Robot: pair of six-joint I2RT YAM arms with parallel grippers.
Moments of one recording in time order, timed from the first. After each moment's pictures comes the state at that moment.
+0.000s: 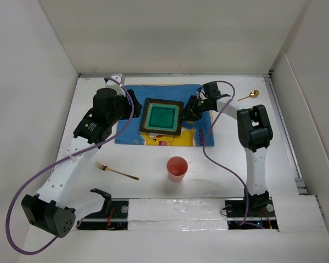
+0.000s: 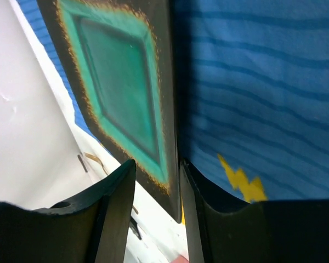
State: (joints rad) left arm -0.39 1.10 1.15 -0.47 -0.03 -0.38; right arm 0.28 2.20 1.58 -0.29 -0.69 0.76
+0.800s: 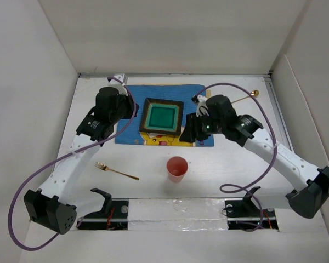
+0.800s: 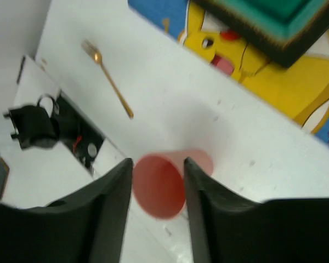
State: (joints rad) left arm -0.39 1.13 1.14 -0.44 0.00 -0.39; right arm 0.65 1.29 1.26 -0.63 -0.31 0.44
